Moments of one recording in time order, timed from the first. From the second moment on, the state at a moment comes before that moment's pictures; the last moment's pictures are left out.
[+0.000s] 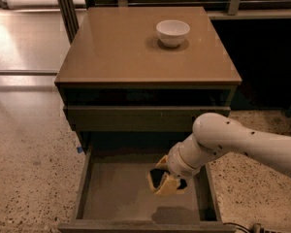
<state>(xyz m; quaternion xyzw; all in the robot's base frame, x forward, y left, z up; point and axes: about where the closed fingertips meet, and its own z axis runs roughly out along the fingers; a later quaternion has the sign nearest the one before) 0.434 -0.050 0.603 -0.66 0.70 0.21 0.18</state>
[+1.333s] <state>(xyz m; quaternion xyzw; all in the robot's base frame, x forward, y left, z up) 0.443 -0.023 0.487 -0.64 0.74 0.14 0.15</state>
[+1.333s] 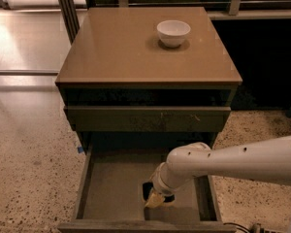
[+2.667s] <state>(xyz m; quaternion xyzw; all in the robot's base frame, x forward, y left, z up) 0.485 -0.013 0.406 -0.62 0.77 0.08 0.16</state>
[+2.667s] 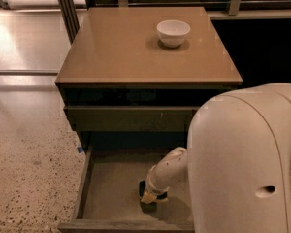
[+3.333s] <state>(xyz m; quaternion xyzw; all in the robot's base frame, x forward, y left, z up) 0.485 -0.012 0.400 -0.61 0.77 0.09 0.16</state>
